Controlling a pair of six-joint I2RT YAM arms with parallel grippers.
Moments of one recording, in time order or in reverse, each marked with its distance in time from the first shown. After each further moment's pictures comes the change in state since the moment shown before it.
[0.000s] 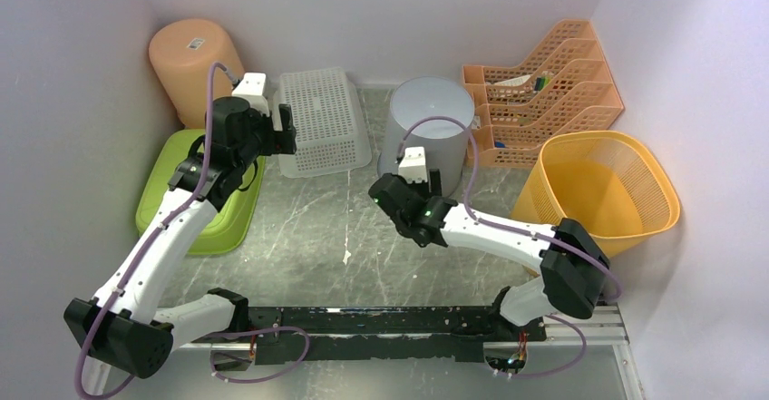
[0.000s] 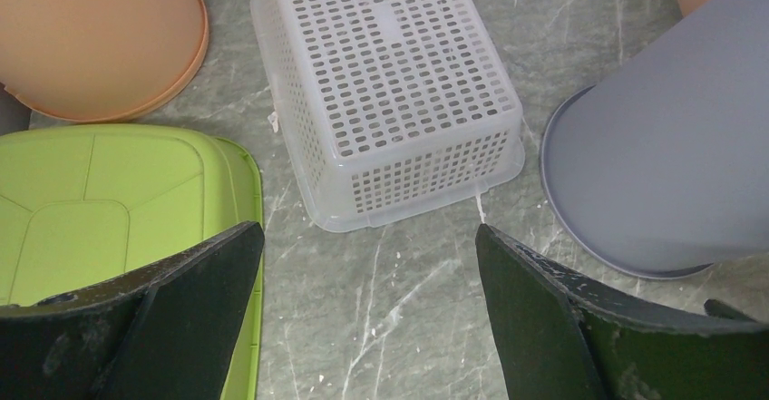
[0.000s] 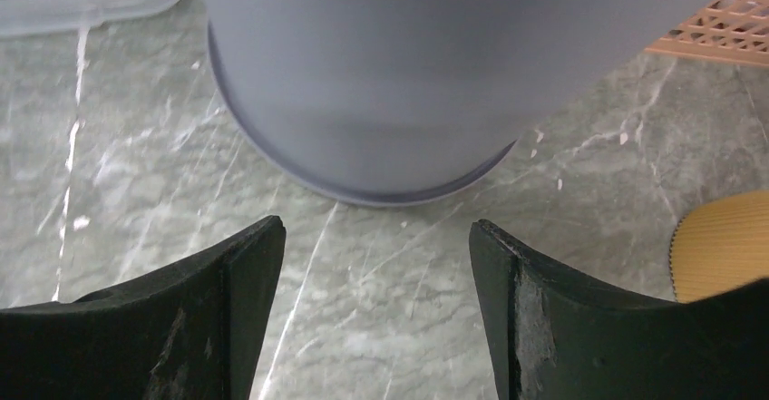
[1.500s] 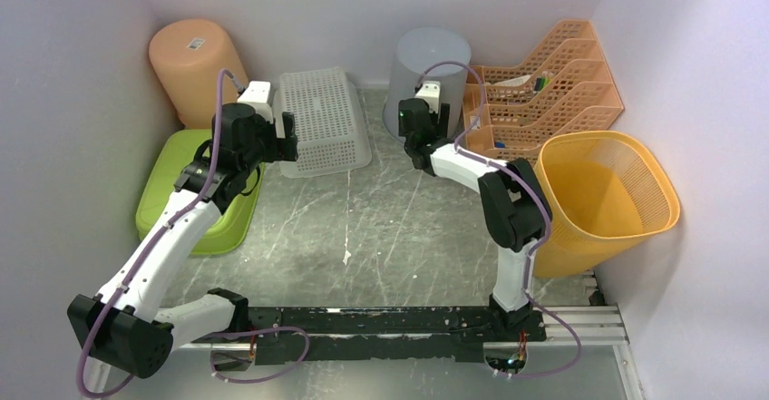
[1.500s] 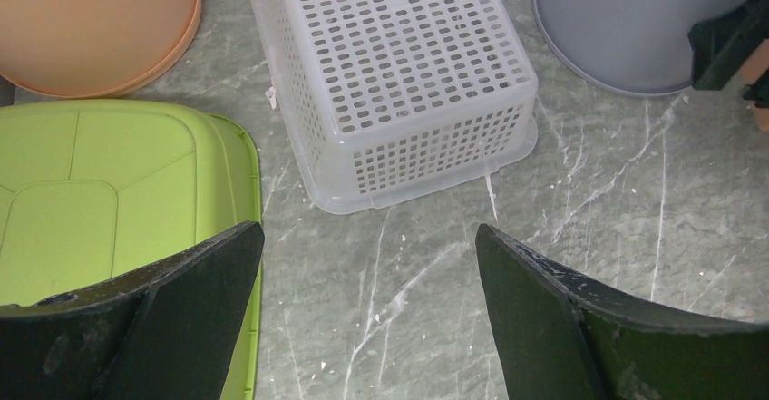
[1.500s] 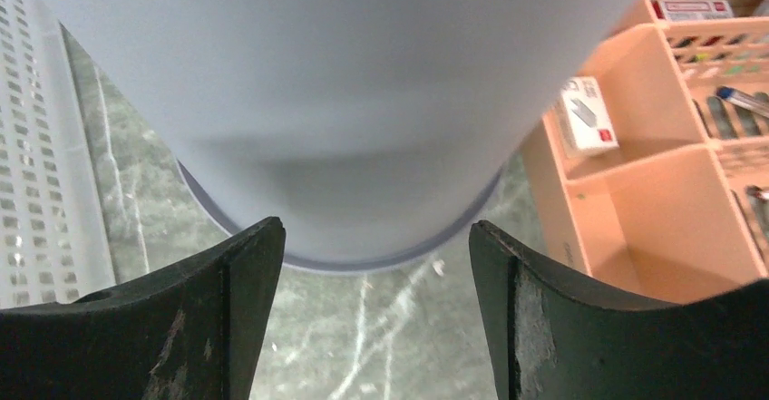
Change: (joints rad) left arm -0.001 0.000 -0.063 0.016 0.000 0.000; right arm -0.490 0.523 0.391 0.583 -0.219 -0.354
